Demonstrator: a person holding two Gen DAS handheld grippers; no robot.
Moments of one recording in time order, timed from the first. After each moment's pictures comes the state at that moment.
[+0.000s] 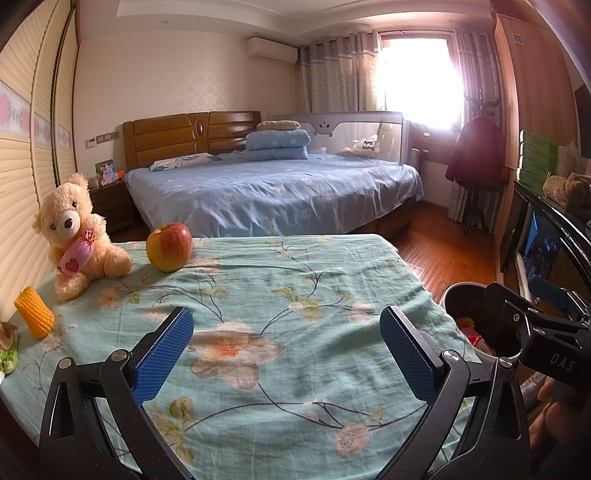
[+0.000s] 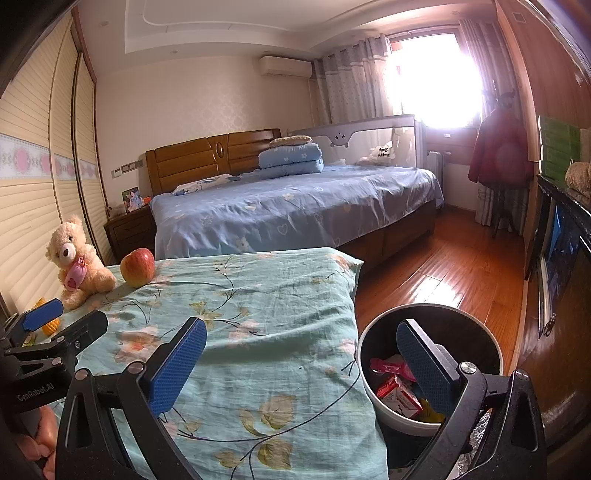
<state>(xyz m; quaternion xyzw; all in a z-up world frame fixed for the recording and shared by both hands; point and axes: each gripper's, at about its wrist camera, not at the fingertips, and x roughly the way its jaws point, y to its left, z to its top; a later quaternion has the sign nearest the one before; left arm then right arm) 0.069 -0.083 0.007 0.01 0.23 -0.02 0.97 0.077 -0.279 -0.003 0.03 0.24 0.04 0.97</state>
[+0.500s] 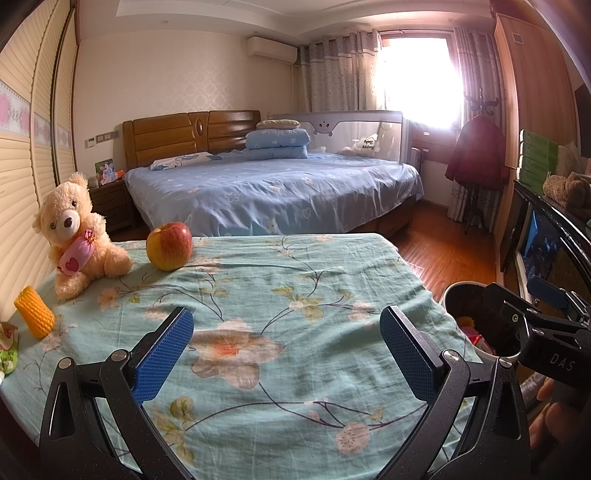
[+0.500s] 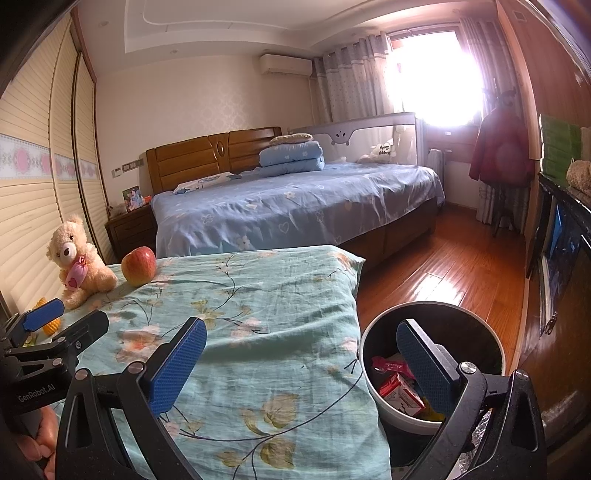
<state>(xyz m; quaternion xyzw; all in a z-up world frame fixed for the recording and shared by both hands) 0.069 -0.083 0.007 0.01 0.23 -0.02 0.97 0.077 -0.276 -0.003 0.03 0.24 0.04 0.97</state>
